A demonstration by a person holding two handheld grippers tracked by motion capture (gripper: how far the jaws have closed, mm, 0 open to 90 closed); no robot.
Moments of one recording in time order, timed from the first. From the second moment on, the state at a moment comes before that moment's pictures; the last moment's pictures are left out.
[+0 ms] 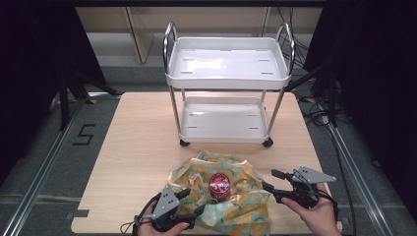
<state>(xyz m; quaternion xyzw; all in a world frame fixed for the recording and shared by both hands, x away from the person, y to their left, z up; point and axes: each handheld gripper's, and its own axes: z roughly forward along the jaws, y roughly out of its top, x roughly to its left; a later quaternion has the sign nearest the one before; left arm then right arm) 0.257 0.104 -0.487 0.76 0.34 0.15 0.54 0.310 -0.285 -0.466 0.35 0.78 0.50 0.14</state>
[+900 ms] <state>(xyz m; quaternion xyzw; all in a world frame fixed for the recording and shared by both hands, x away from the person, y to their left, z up) 0.256 0.100 -0.482 0.75 0.34 0.20 0.53 0.308 -0.277 -0.464 0.33 0.77 0.53 0.17</state>
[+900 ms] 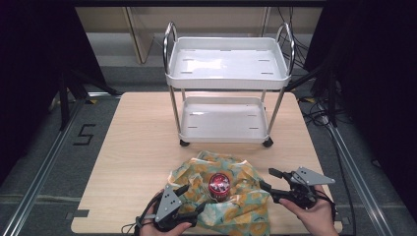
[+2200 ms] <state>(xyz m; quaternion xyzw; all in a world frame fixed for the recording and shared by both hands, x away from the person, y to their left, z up) 0.258 0.091 -0.498 0.77 0.33 0.17 0.51 0.334 -0.168 -0.475 0.24 0.85 0.46 0.09</state>
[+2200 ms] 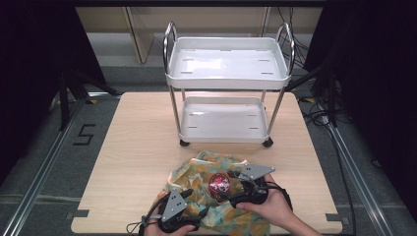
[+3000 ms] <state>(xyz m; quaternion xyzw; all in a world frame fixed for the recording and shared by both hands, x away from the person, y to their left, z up) 0.259 0.089 -0.501 0.78 0.33 0.16 0.51 0.340 -0.146 -0.491 0.24 0.85 0.45 0.10</state>
